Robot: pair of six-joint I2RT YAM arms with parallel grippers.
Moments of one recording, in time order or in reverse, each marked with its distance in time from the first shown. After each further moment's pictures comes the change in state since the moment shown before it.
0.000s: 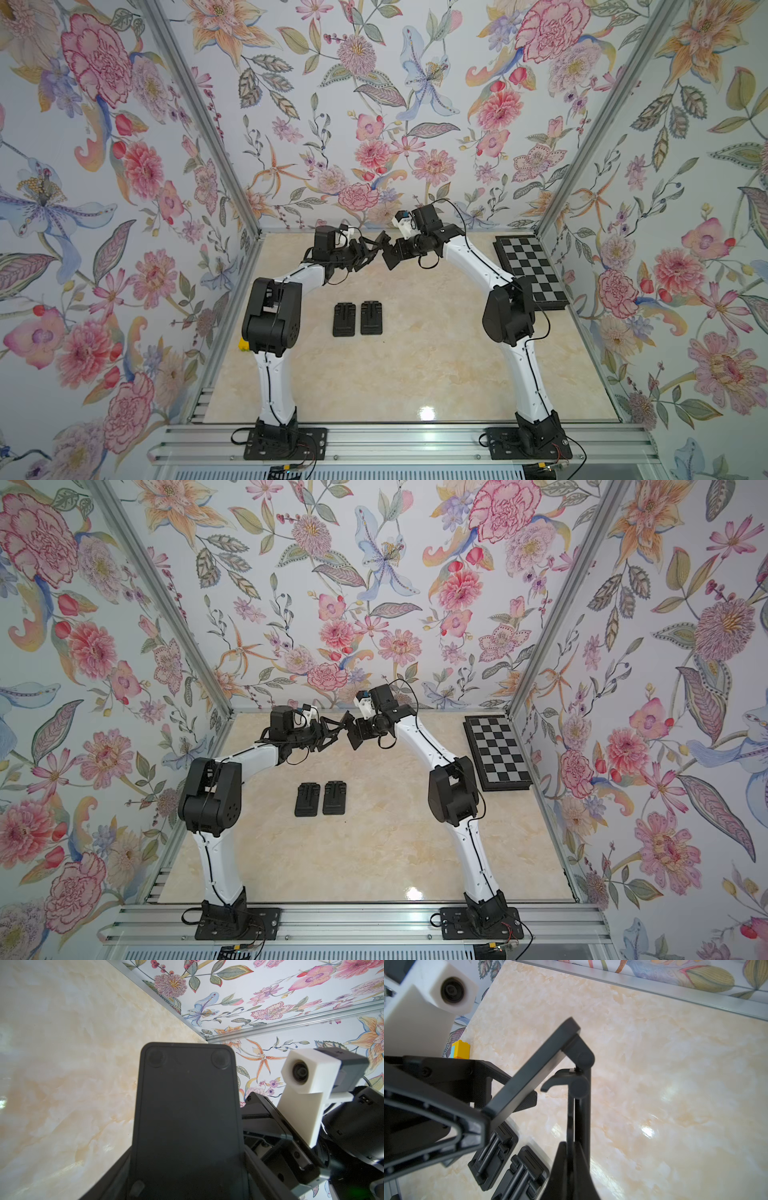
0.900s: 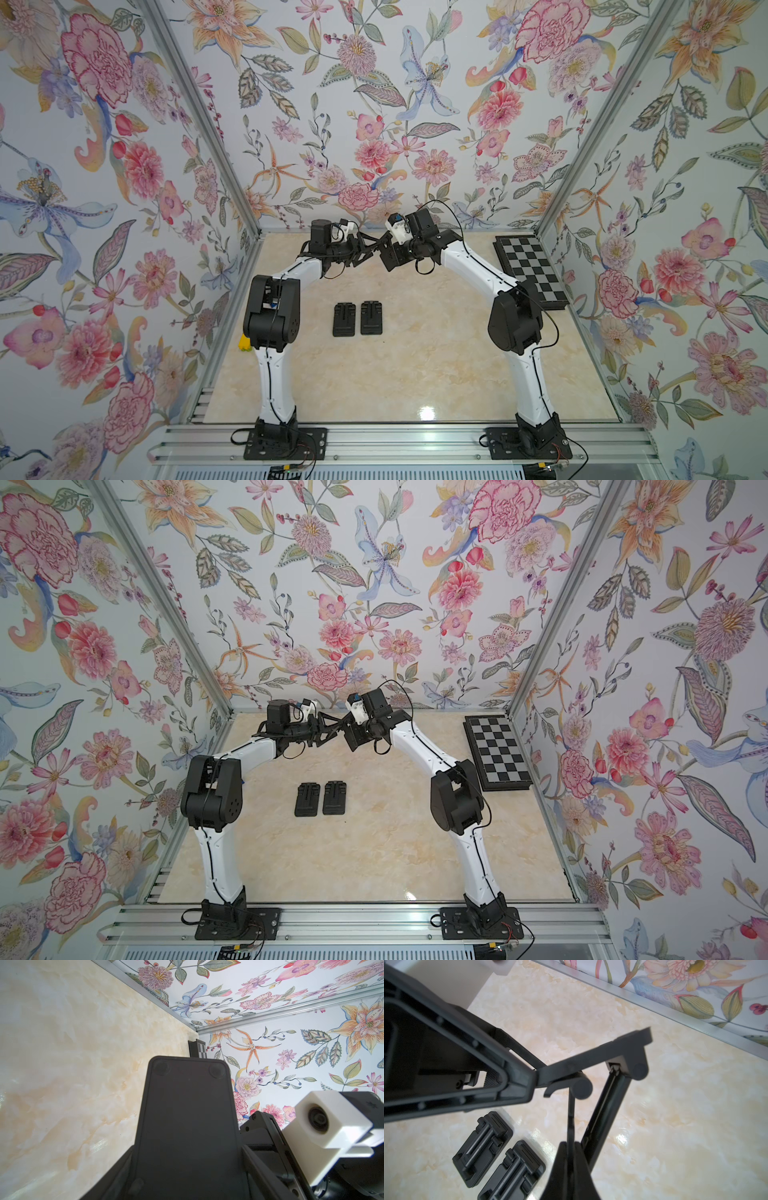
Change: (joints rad) left arm 0.044 0.058 0.108 -0.058 0.129 0.027; right arm 0.068 -0.131 -0.175 0.079 0.124 -0.101
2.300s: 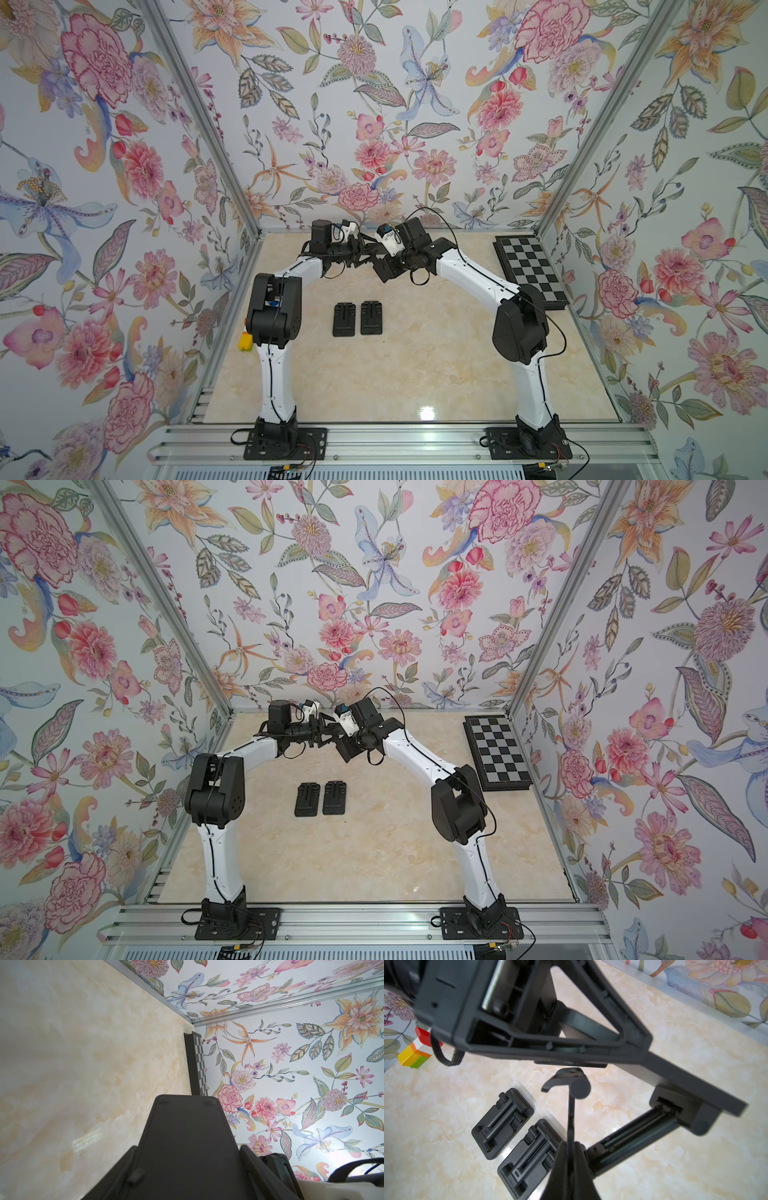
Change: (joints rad) left arm 0.005 0.039 0.030 0.001 0.058 -0.008; right arm 0.084 -0.097 -0.123 -0.001 0.019 -0.042
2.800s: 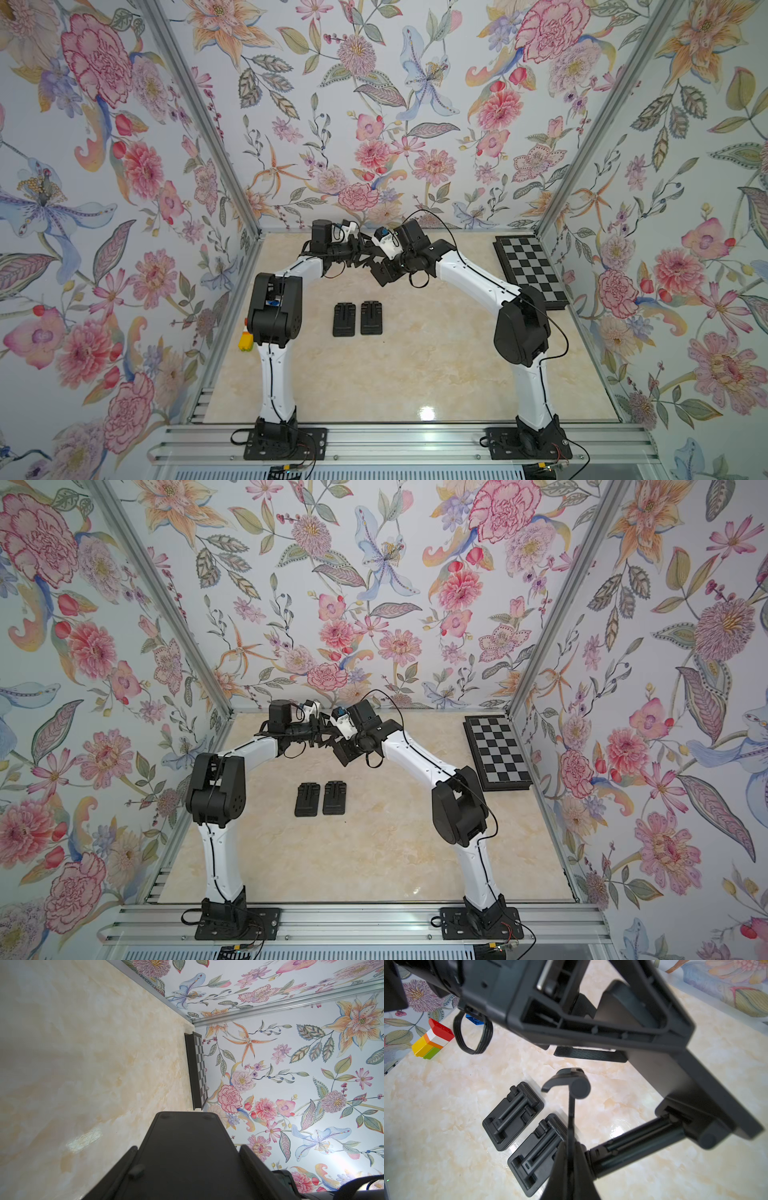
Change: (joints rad) left arm 0.000 0.013 0.013 -0.004 0.000 -0.006; right arm 0.023 -0.012 -0.012 -0.011 -0.022 -0.007
